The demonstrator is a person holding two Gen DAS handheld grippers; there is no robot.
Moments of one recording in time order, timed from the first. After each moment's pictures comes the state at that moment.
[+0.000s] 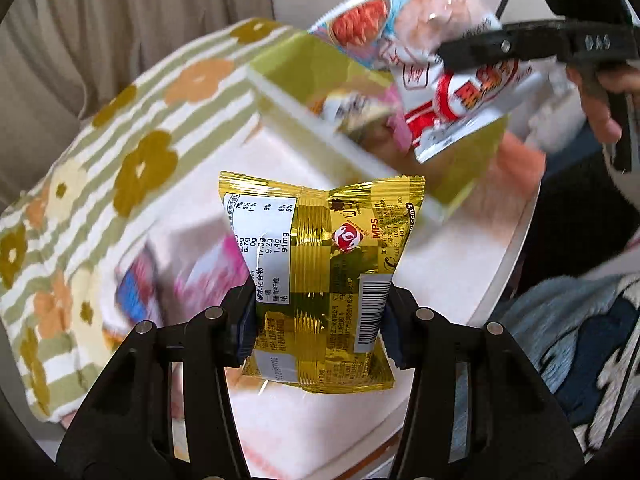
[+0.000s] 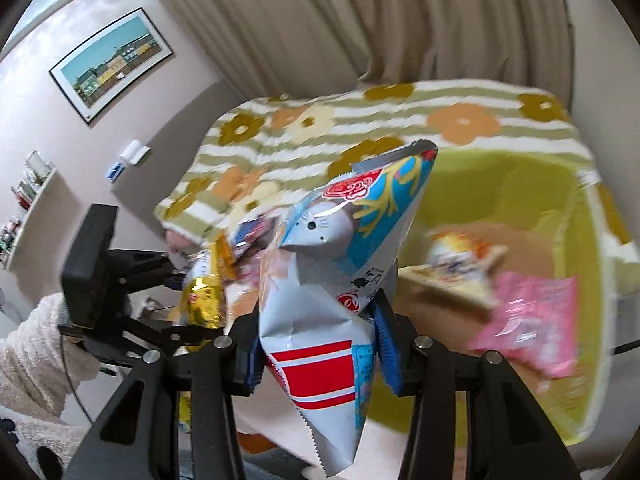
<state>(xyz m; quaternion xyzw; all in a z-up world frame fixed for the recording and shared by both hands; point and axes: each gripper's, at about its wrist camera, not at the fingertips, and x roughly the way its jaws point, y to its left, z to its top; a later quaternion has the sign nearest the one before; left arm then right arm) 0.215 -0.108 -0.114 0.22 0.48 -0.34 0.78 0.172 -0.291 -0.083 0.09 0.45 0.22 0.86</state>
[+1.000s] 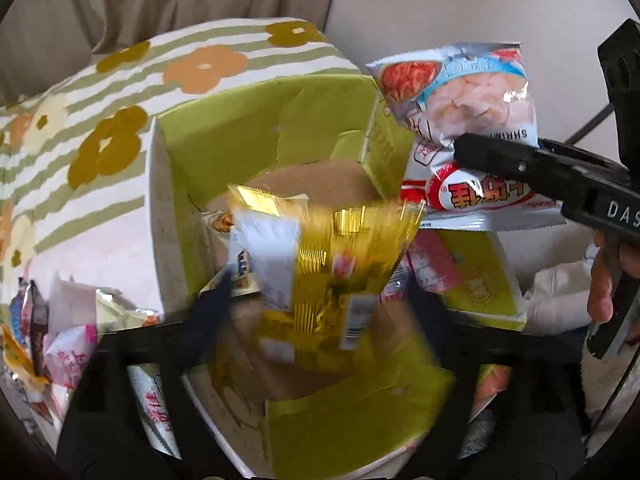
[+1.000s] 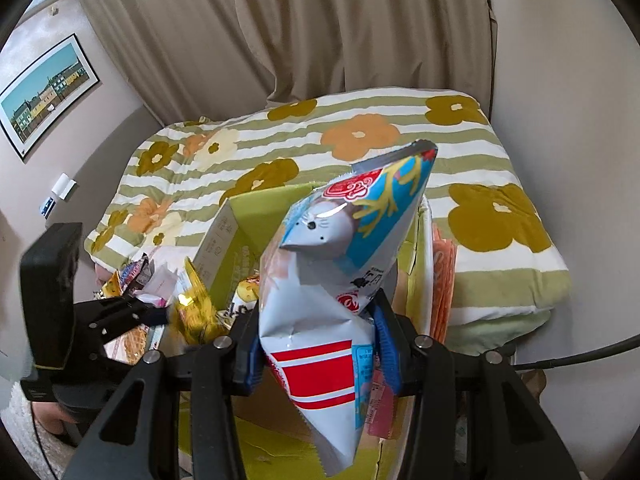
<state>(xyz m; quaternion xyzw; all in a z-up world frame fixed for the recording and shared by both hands) 0.277 -0.286 -0.143 0.05 0.52 -0.24 0.82 0.229 -0.419 -0.106 0.09 0.46 0.12 0.88</state>
